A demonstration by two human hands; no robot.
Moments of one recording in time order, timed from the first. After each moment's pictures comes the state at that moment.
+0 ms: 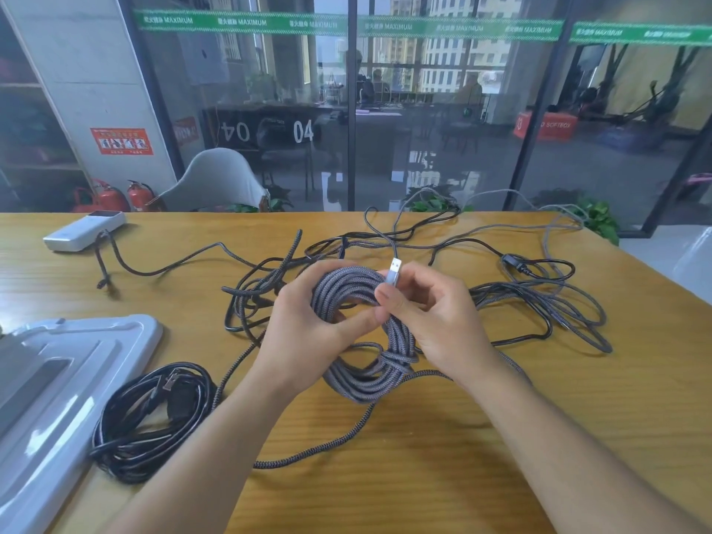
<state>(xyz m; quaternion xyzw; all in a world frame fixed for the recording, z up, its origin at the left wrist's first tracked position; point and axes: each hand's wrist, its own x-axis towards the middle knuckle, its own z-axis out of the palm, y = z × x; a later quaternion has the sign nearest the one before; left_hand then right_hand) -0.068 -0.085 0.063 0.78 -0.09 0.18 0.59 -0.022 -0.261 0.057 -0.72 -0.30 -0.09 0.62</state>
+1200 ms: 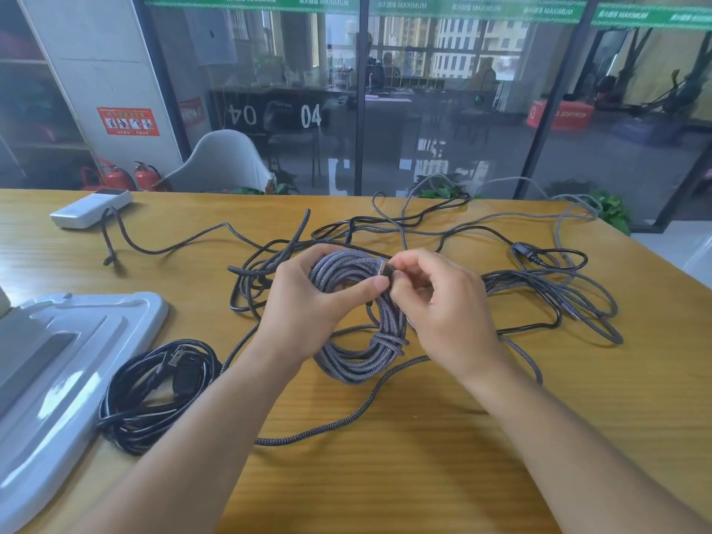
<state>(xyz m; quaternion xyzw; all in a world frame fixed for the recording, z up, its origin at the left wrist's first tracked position) -0.064 -0.082 0.064 0.76 -0.01 0.16 0.64 -0.023 -0.259 0.046 -0.81 -0.27 -0.28 0.43</state>
